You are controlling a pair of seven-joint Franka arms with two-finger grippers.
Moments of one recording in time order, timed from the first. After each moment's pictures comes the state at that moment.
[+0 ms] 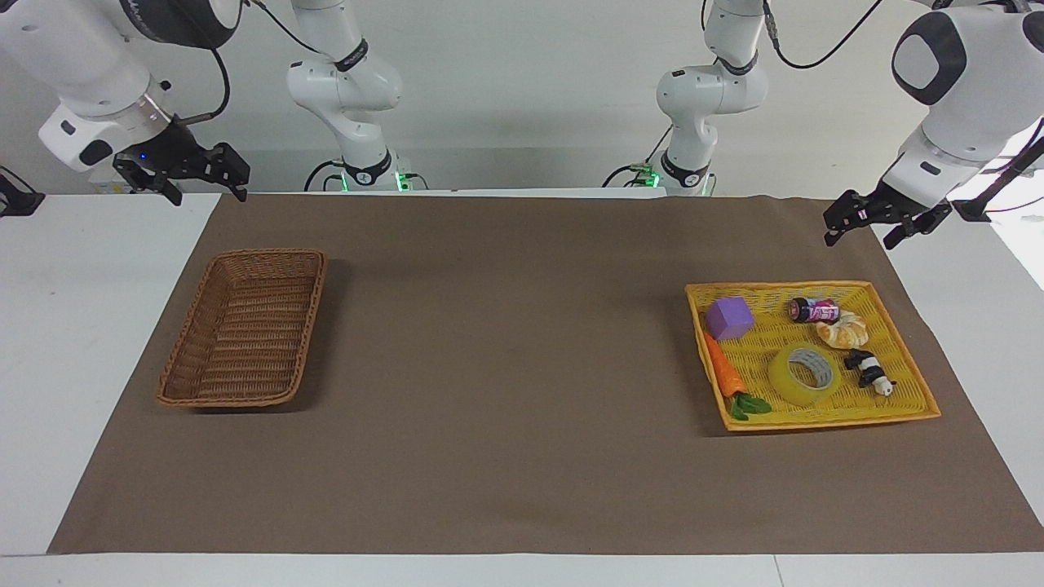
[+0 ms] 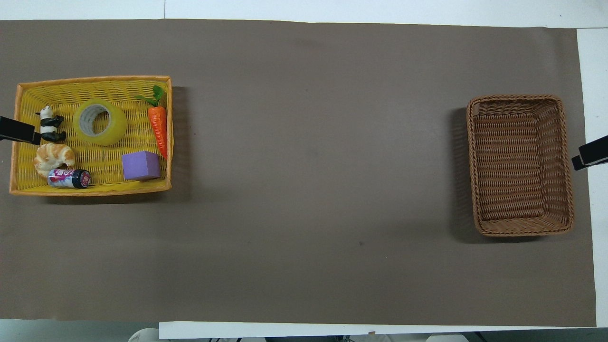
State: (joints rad) left arm 0.02 -0.04 0.01 -1.81 0.01 1.76 0.20; right arm -0.05 -0.01 -0.10 -1.55 -0.04 1.34 -0.21
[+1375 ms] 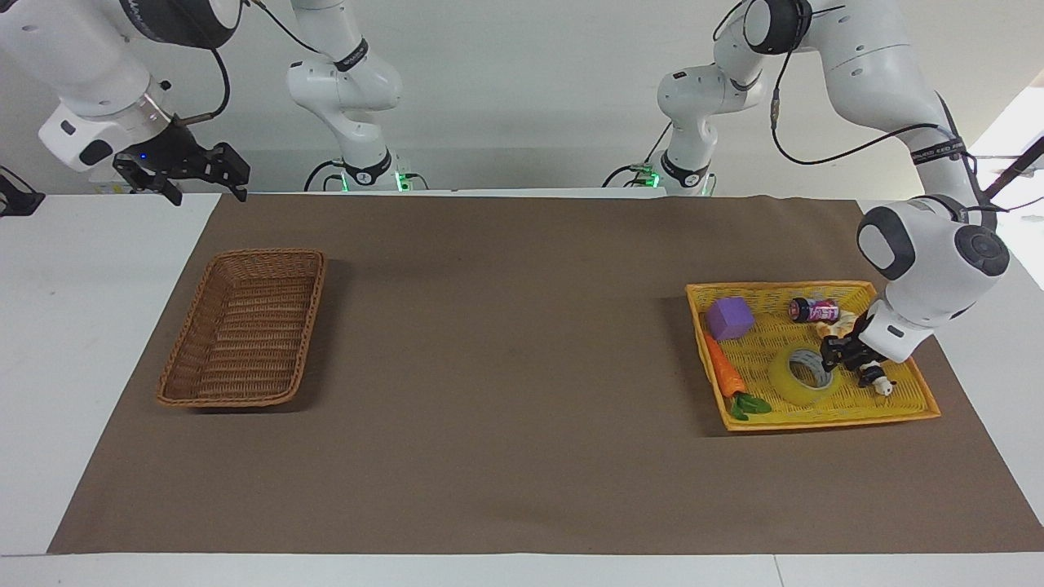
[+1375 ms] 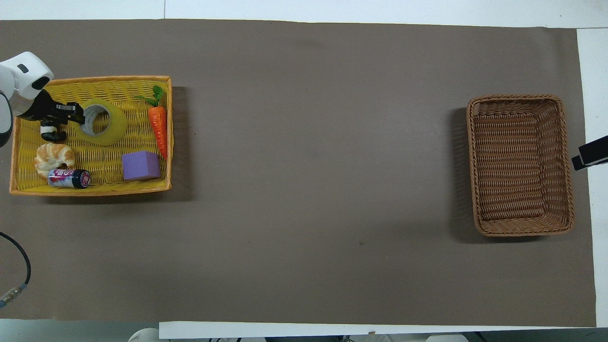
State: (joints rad) left arm 0.08 0.38 0.01 -1.76 0.01 2.13 0.17; right arm -0.05 -0.01 -0.10 -1.55 -0.04 1.34 -0.21
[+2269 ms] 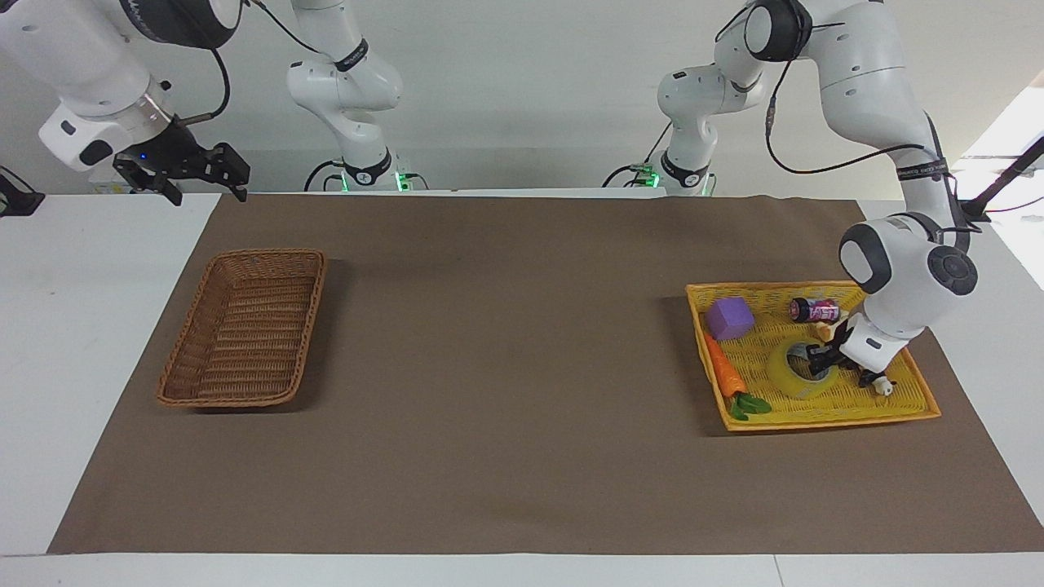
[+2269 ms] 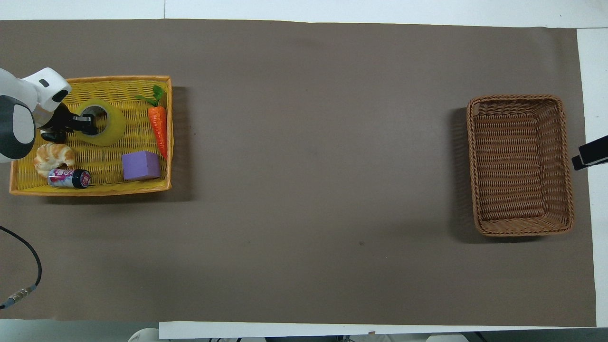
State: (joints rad) left arm 0.08 0.41 0.00 -1.77 0.00 2.11 0.14; right arm -0.05 -0.01 -0.10 -1.55 -0.04 1.34 -0.21
